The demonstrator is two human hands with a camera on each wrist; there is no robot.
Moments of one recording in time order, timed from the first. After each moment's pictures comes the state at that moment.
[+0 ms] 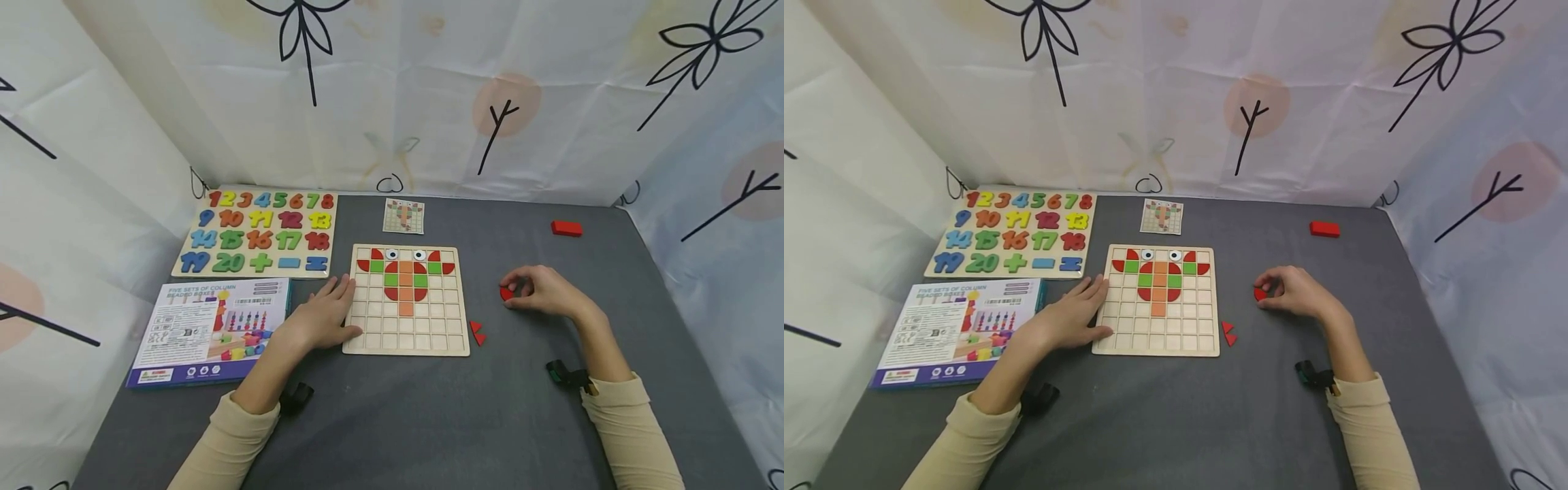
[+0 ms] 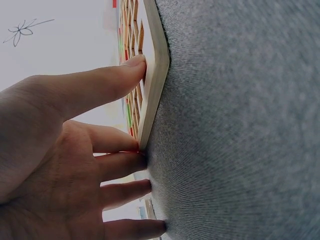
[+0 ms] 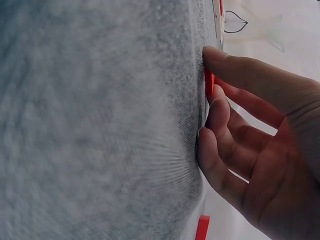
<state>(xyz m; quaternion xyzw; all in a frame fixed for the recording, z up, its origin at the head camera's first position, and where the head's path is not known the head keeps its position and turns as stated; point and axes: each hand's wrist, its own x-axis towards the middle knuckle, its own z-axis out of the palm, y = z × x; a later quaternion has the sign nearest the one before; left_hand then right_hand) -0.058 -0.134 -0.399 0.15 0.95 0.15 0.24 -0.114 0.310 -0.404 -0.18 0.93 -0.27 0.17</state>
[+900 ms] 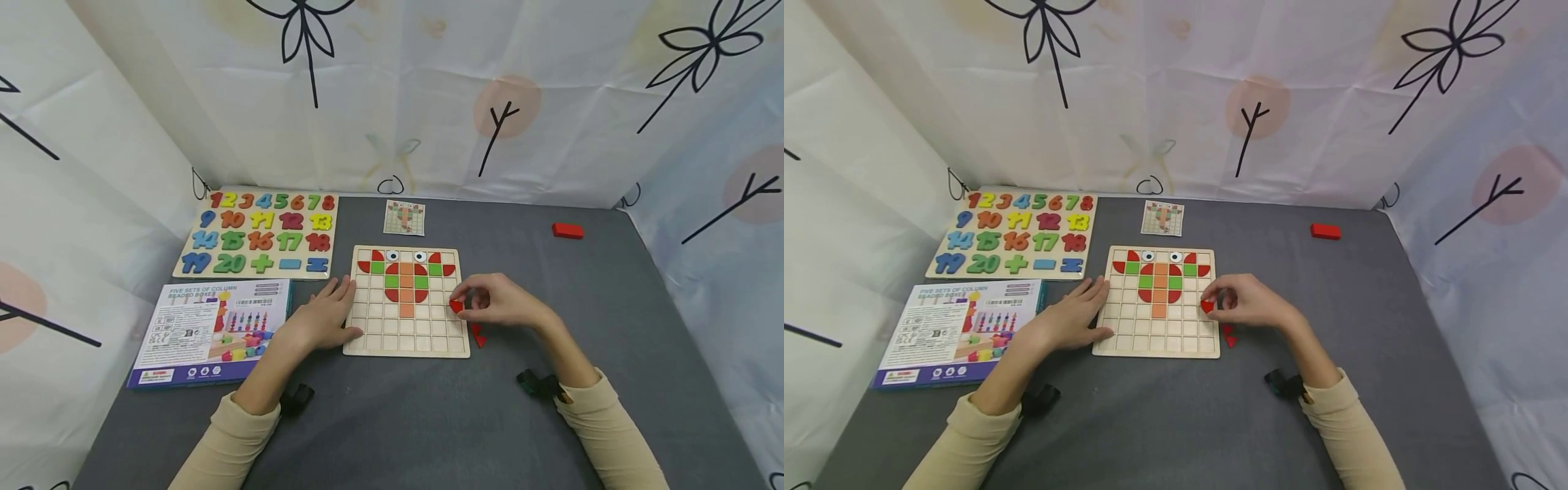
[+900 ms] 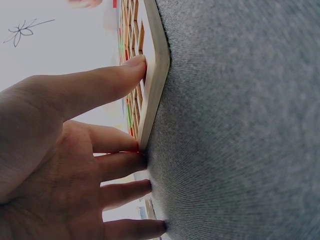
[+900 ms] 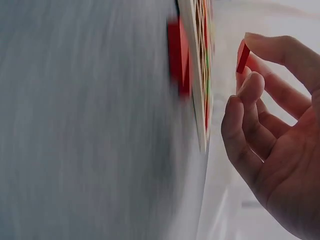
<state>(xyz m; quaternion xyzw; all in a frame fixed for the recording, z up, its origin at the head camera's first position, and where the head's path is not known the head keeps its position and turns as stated) -0.058 -0.134 -0.400 0.15 0.95 0.14 0.24 -0.104 0.236 -0.406 -0.30 0.86 -0.37 0.19</state>
